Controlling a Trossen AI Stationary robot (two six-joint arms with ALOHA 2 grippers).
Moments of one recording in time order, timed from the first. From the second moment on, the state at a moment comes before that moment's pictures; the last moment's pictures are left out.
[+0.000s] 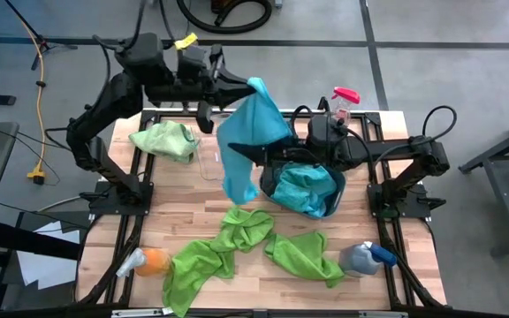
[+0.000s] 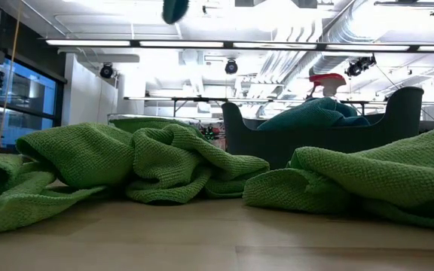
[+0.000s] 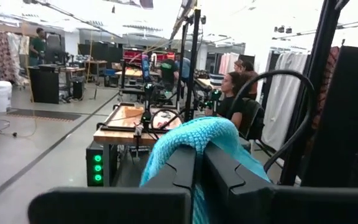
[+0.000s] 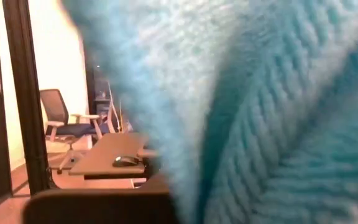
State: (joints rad) left arm 0.20 1.60 2.22 -0.50 0.24 -0.10; right arm 0.06 1.60 1.60 0.21 0.07 -0.03
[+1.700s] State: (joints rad) left arm 0.21 0.92 1.06 -0.10 0.07 -0.44; right arm 0.12 1.13 1.05 -0.21 0.60 0.27
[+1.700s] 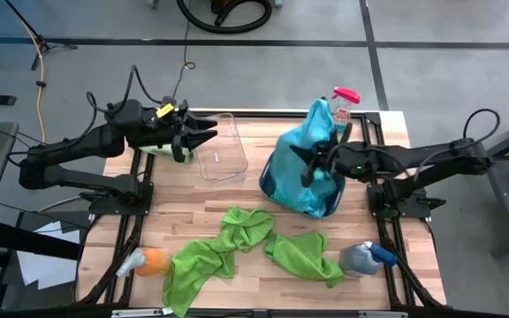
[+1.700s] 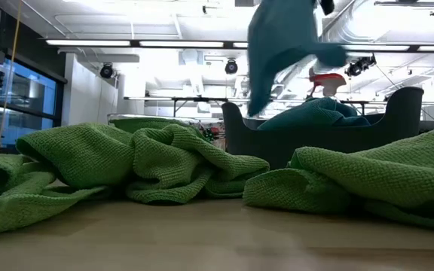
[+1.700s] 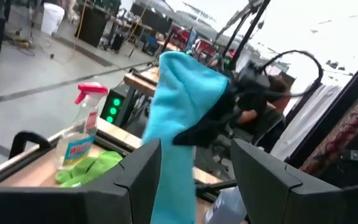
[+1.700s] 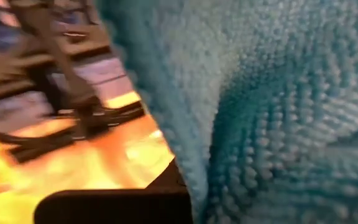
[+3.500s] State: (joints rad) left arm 0.21 0.88 1.06 -0.13 0.08 -0.45; right arm 0.05 1.75 1.03 -0.47 0.20 1.41
